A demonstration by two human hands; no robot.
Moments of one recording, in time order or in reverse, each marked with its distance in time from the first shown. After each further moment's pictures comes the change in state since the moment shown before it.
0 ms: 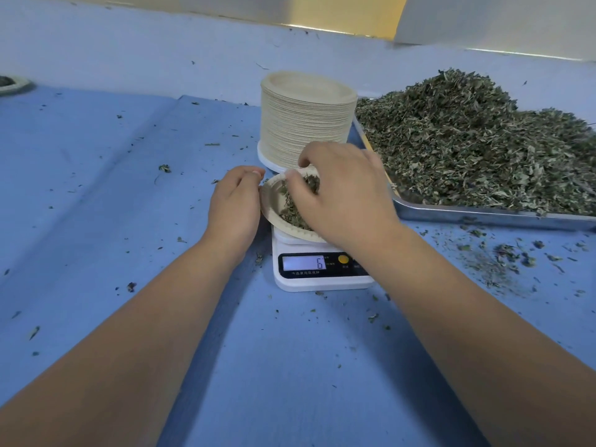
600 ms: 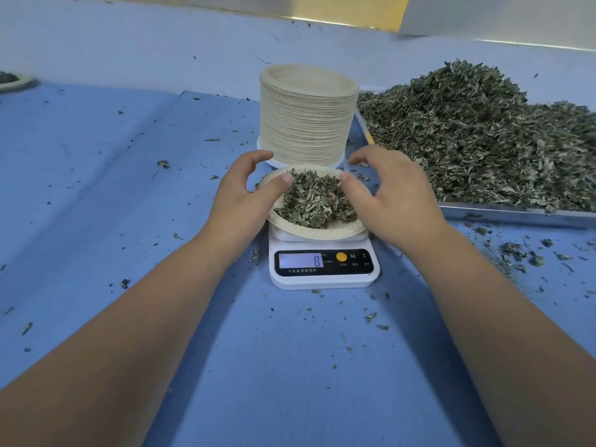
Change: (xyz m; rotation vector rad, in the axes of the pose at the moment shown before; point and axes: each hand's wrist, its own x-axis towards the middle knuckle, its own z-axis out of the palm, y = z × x) left_hand -0.004 -0.002 0.000 0.083 -0.171 0.166; right_hand -0.017 0.069 -0.006 0.244 -0.083 0.151
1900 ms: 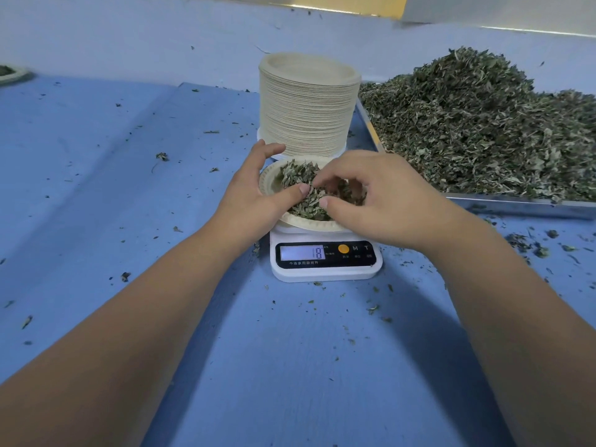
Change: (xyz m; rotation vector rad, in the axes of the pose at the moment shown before) left_hand -0.007 0.007 0.005 0.160 -0.125 0.042; right_hand -0.003 -0.025 -0.016 0.121 -0.310 -0.198
